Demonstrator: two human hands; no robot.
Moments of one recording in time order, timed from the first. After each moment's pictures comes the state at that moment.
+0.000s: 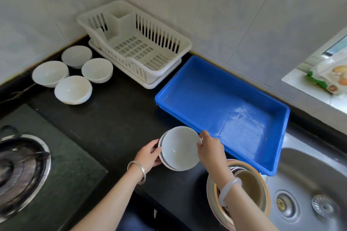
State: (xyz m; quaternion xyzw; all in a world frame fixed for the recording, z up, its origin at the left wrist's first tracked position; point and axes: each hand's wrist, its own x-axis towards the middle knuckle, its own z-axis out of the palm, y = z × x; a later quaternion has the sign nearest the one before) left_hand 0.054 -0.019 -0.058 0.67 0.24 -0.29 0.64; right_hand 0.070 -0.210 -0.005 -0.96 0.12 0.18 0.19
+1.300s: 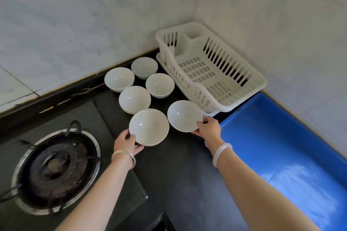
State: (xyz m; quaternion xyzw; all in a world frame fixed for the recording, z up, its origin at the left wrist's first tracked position) left_hand 0.118 0.167 -0.047 0.49 0.53 0.05 0.70; right_hand 0.242 -0.032 -0.036 -0.78 0.20 0.20 0.56
